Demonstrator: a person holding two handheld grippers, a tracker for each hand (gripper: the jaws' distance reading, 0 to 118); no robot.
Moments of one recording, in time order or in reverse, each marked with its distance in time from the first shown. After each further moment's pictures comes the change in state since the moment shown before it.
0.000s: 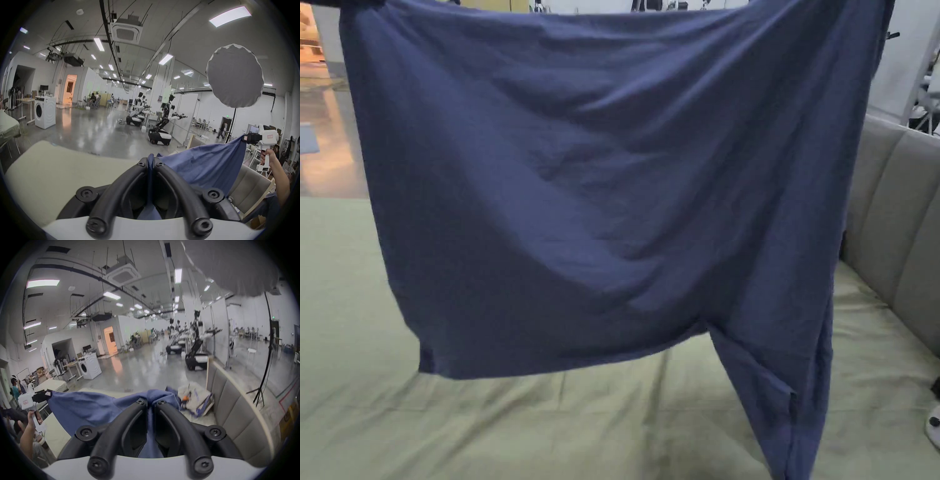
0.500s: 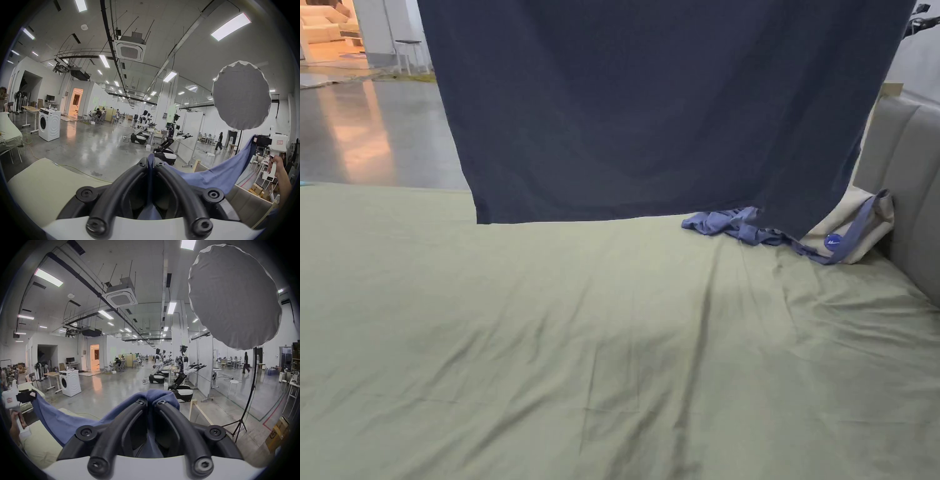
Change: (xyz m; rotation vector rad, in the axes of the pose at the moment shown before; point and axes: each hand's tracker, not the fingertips) left arm 0.019 0.111 -0.060 0.136 0.066 0.008; right arm -0.054 0.109 -0.034 0.217 -0.181 0.113
